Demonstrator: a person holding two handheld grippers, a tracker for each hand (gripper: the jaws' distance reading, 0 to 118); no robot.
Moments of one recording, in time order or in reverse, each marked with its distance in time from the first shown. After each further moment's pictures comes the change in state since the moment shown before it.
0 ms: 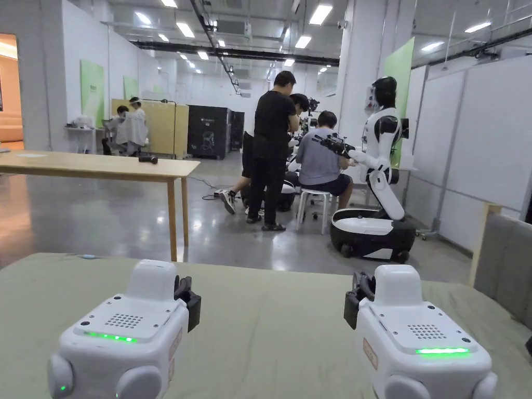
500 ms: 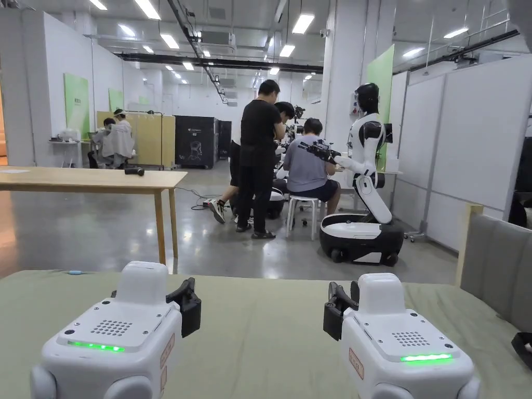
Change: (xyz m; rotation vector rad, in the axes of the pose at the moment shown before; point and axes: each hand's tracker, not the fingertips) left arm 0.010 0.019 0.012 0.048 0.004 -0.057; right arm -0.001 -0.002 0.005 -0.013 0.017 -0.012
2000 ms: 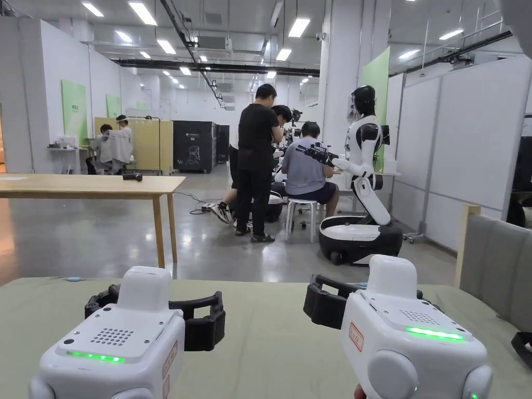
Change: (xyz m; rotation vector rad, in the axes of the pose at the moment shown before) left arm 0.011 0.005 0.011 0.021 -0.018 -0.002; right arm -0.008 0.039 0.023 -0.071 -0.092 -0.174
